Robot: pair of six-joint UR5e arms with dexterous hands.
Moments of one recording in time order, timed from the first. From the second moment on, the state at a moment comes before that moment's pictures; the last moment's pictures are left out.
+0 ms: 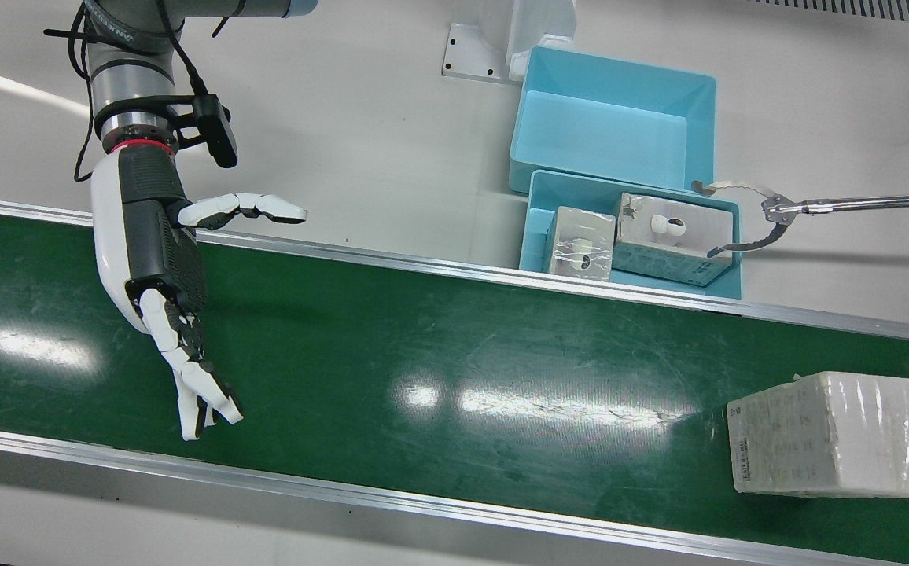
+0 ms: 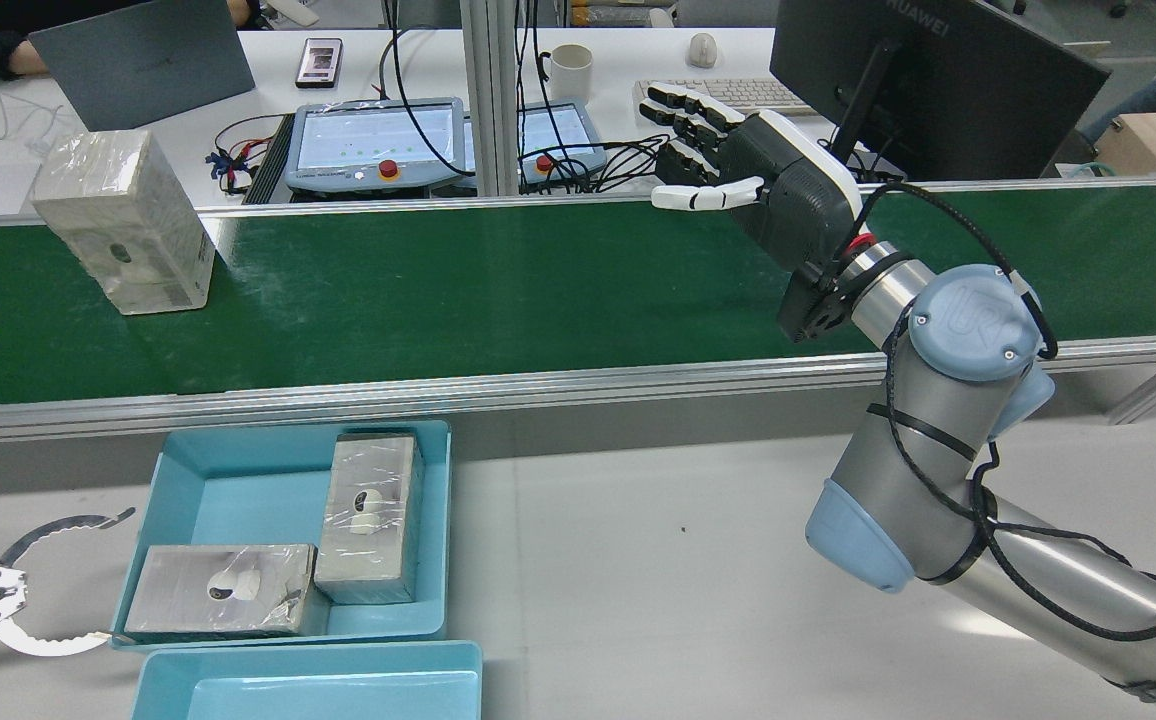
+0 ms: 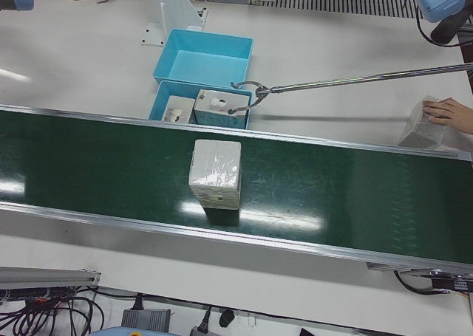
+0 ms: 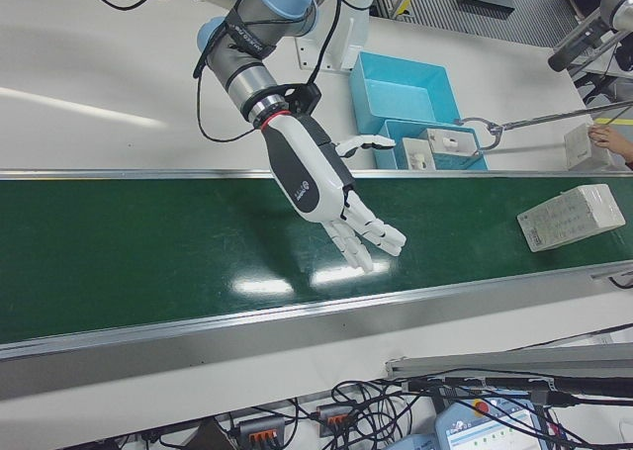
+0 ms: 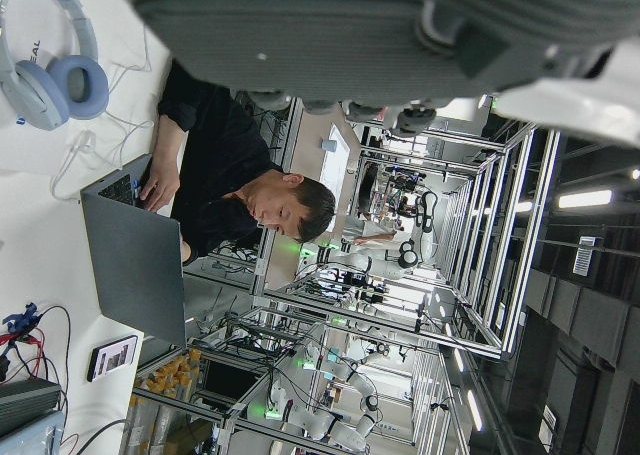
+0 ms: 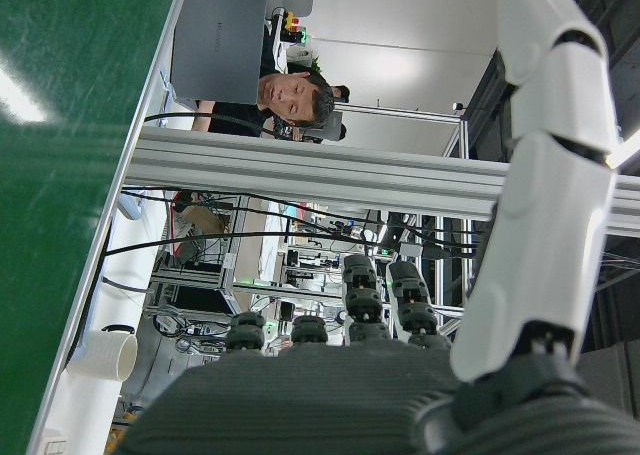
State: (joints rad) left arm -1.79 -1.80 -1.71 0.50 1.90 -0.17; right arm 0.85 -1.04 1.84 -3.59 -1.18 -0.26
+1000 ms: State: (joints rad) left arm -1.79 -1.80 -1.71 0.50 1.90 -0.17; right arm 0.90 -1.06 1.85 -3.60 -1.19 -0.25
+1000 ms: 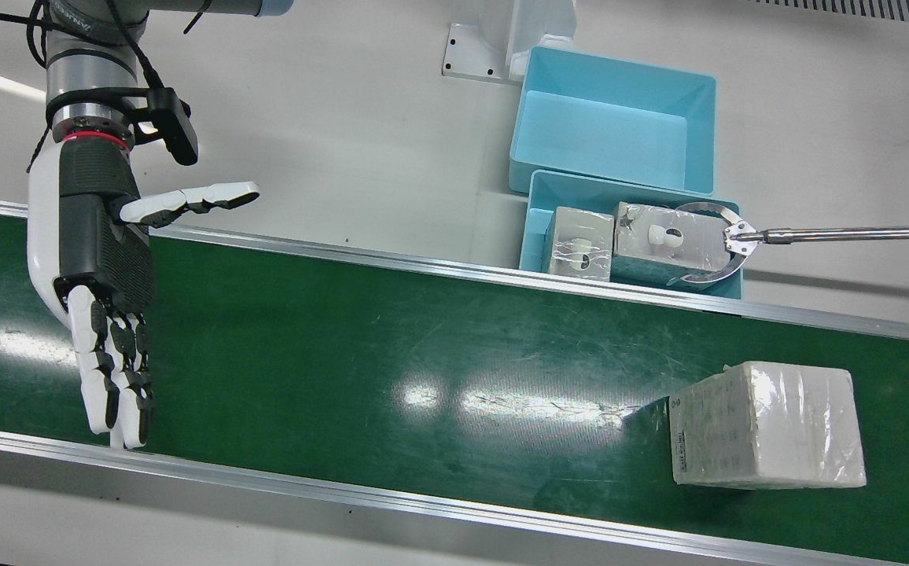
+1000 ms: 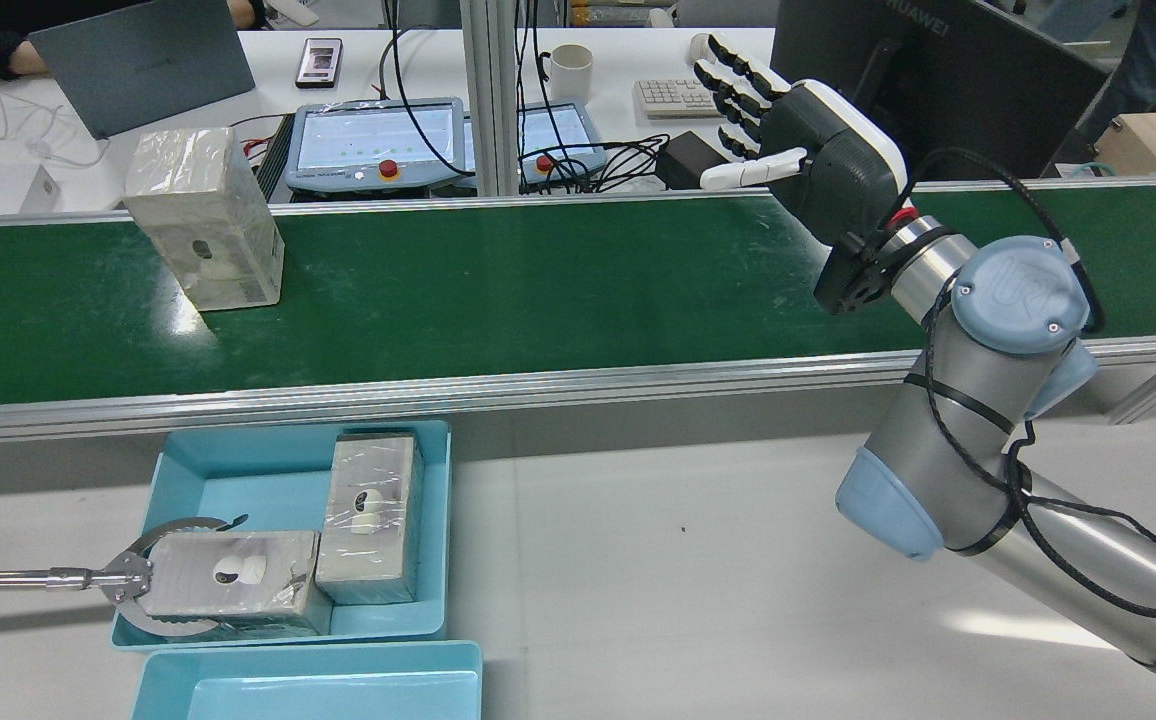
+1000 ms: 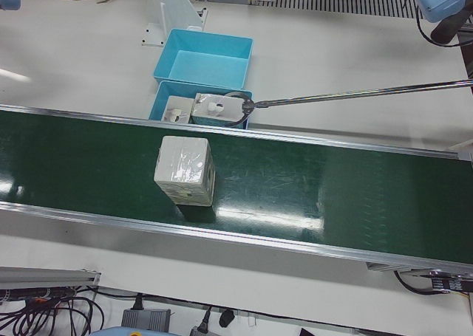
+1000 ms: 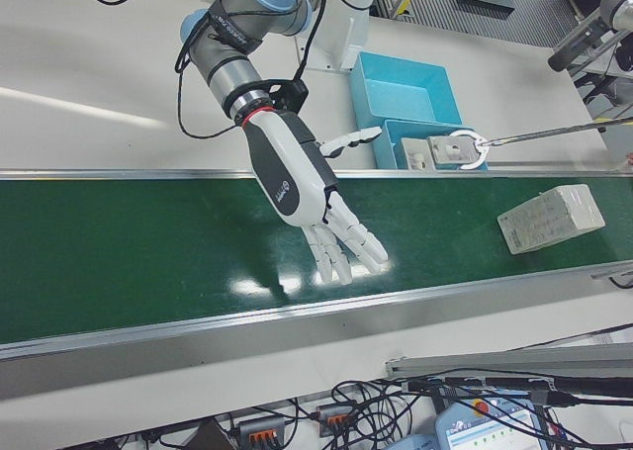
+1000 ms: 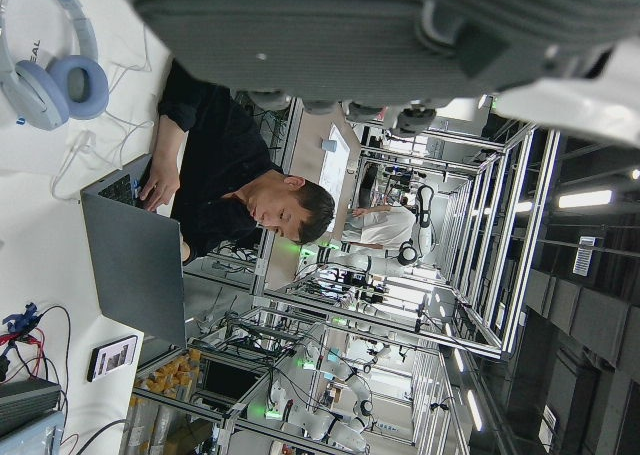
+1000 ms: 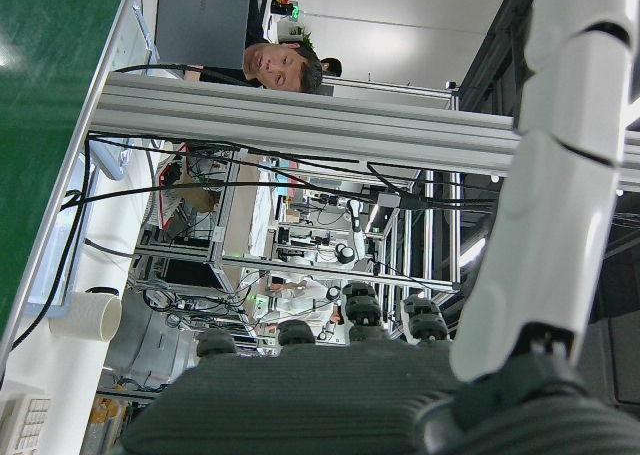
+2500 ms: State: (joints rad) left arm -1.79 -1.80 -1.71 0.50 1.90 -0.17; right arm 0.90 -1.06 1.84 -3.59 -1.19 -0.25
